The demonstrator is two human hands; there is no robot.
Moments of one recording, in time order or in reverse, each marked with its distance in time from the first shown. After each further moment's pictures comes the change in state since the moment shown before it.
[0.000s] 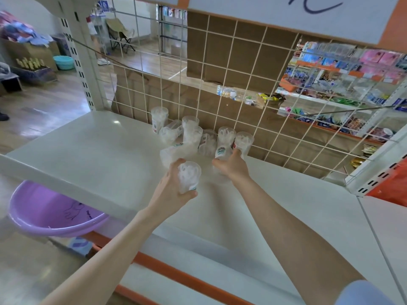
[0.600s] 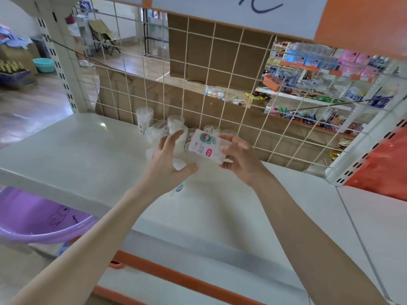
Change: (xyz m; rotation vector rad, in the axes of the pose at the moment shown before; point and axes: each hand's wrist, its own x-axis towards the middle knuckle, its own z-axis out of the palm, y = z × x) left_hand 0.010 0.066 -0.024 0.009 0.064 0.200; right_hand -0.058 -0.006 -0.074 0.800 -0.367 -0.230
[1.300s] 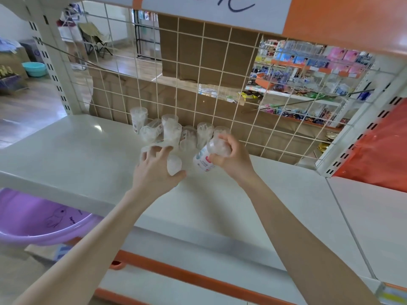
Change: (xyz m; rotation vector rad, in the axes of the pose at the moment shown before) left_hand -0.008 -0.018 0.008 0.461 -0.048 -0.193; right_hand -0.016 0.015 0.007 -0.606 0.315 -0.193
